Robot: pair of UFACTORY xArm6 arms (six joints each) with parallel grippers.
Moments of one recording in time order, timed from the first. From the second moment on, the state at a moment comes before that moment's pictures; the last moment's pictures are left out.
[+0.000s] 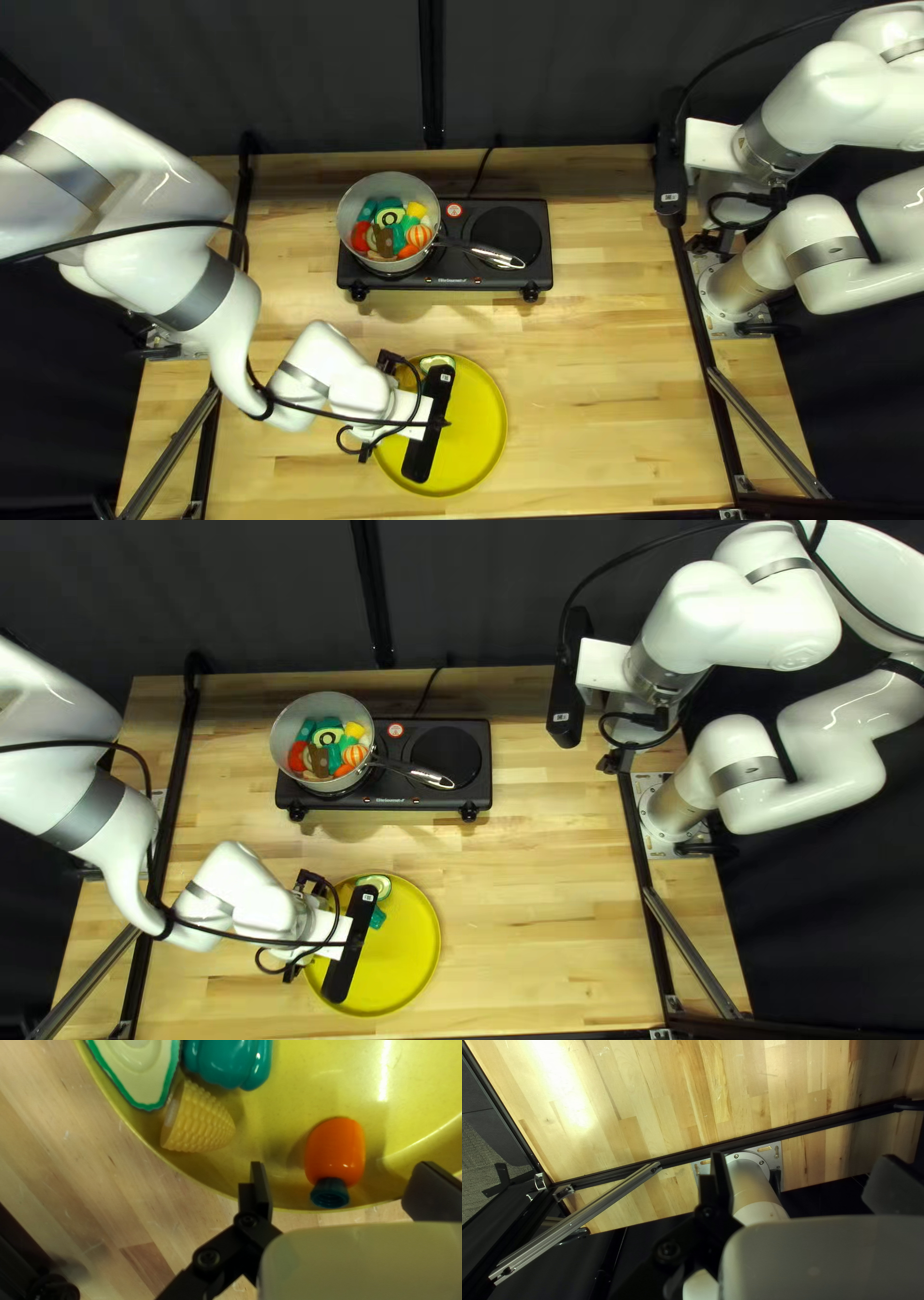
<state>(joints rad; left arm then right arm) -0.53 0.22 -0.80 0.04 0.58 -0.21 0.11 -0.91 -0.78 -0.05 1.69 0.31</state>
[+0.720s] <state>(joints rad) -0.52 0.23 -0.79 0.01 0.54 -0.14 0.11 -0.91 -0.78 -0.05 1.69 0.31</state>
